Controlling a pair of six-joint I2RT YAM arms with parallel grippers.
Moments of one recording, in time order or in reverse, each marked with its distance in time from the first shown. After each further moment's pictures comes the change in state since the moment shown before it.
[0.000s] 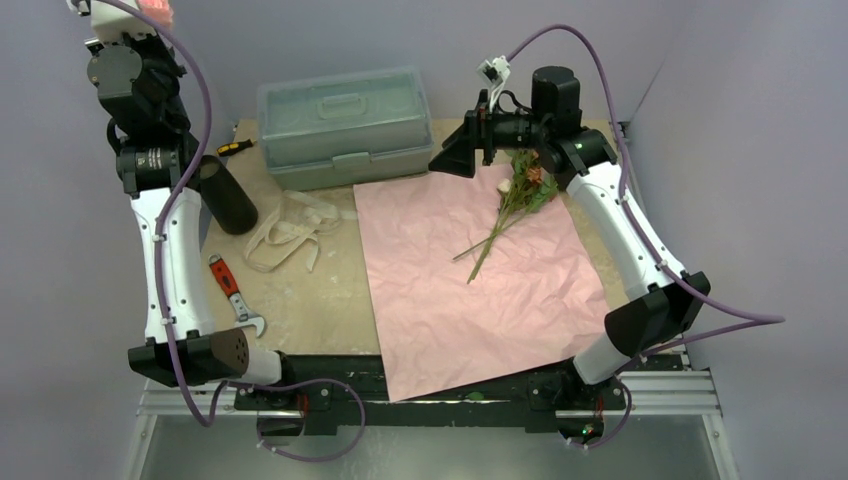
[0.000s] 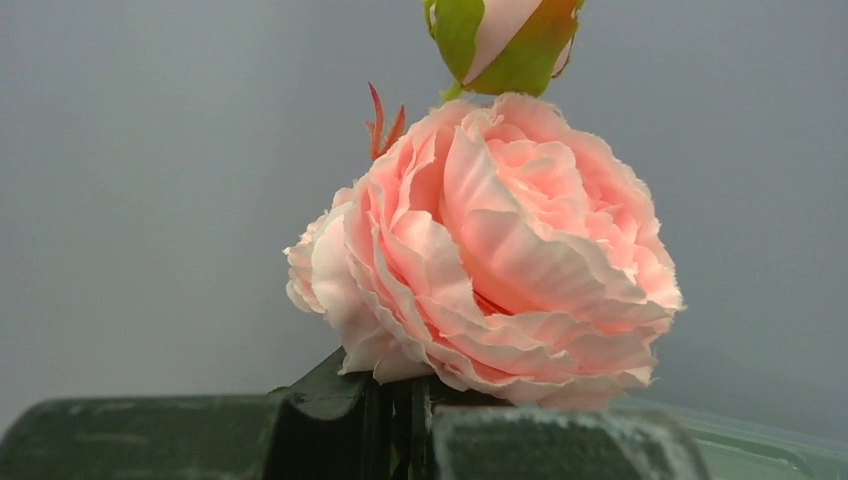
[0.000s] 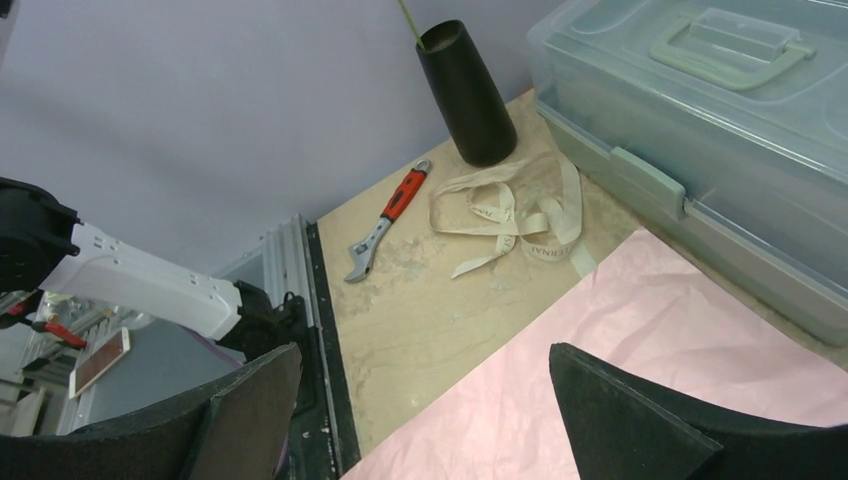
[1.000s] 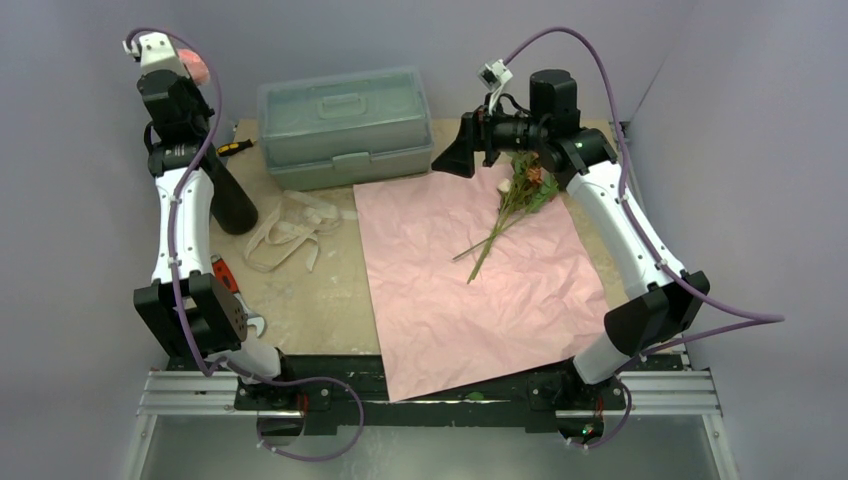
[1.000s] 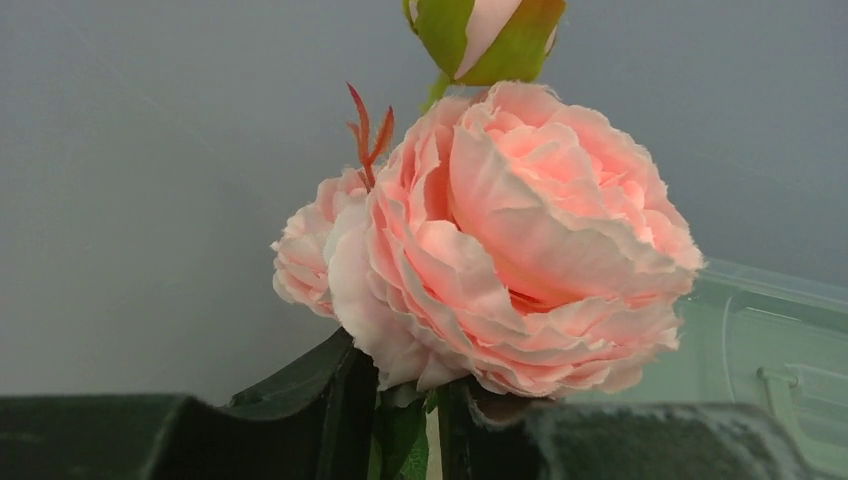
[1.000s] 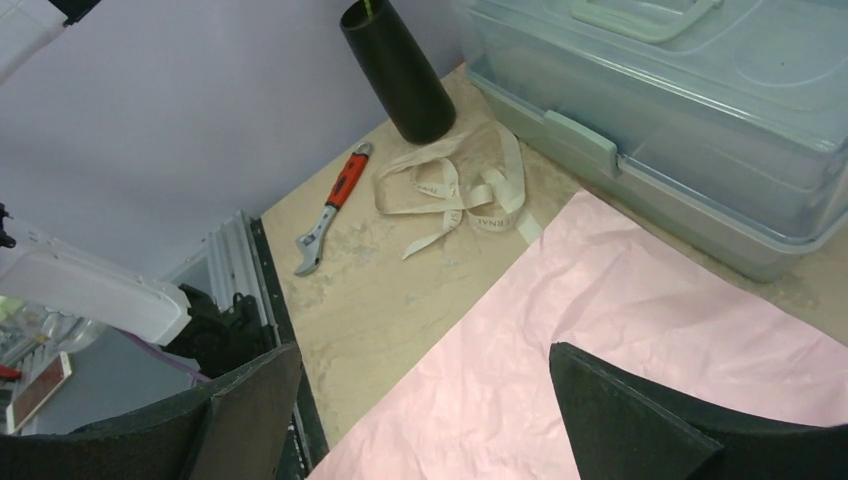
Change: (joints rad) left arm 0.082 0.152 -0.277 0.066 0.072 -0.116; right arm 0.000 0.005 0.007 -0.079 0.119 -0.043
